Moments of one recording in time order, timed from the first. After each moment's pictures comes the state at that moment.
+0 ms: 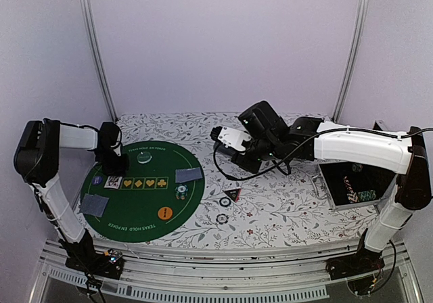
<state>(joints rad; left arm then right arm) -0.03 1.79 1.02 -0.47 -0.04 -0.26 0.99 1.67 1.42 -0.51 0.28 -0.39</state>
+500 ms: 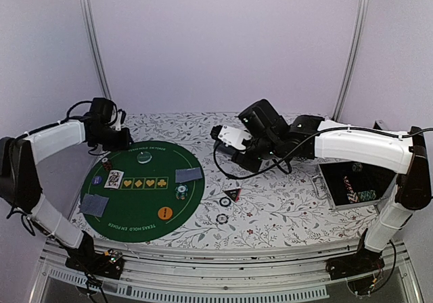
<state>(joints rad) -0.11 1.53 1.08 -0.48 0.08 -0.23 1.00 1.67 1.43 -0.53 0.28 -0.39</state>
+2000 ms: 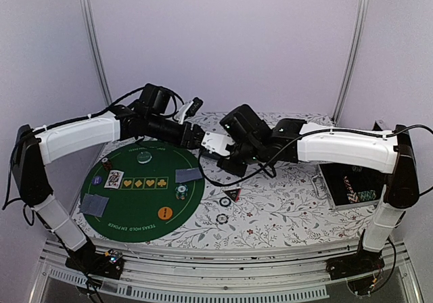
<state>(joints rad) -0.64 1.63 1.33 -0.35 0.51 -0.30 1.07 1.78 1.53 -0.52 0.30 -0.42</state>
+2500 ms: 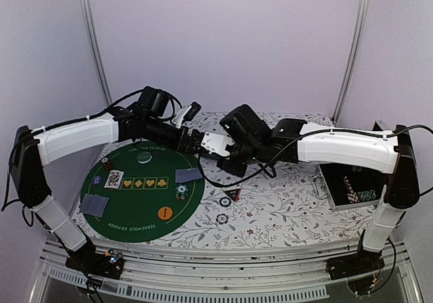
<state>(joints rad) -0.64 1.61 1.31 -0.41 0.50 -0.24 1.07 1.78 1.53 -0.53 0.30 -0.43</state>
